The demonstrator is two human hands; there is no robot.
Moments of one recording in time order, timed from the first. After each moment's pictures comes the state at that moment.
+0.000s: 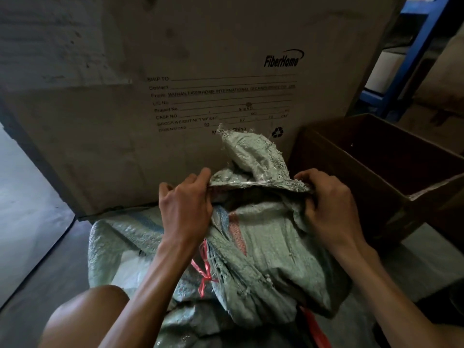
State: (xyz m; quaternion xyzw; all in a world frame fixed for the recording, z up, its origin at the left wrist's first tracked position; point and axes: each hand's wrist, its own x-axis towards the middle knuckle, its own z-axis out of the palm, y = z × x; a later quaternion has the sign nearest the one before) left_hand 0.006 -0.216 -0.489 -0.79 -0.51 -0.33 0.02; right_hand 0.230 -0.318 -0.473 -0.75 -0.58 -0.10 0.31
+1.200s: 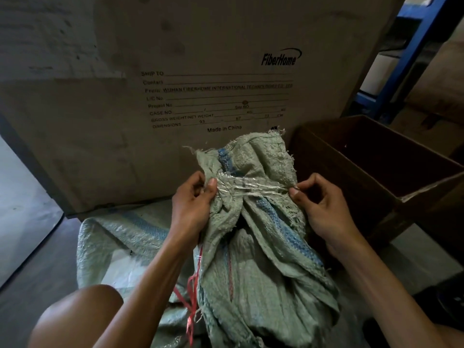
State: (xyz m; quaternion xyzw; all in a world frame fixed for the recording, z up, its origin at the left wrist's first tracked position) left_hand 0.024 -0.206 -0.502 -0.58 -0.44 -0.44 -0.52; right_hand 0.223 -0.318 -0.465 -0.67 -0.42 0.24 0.56
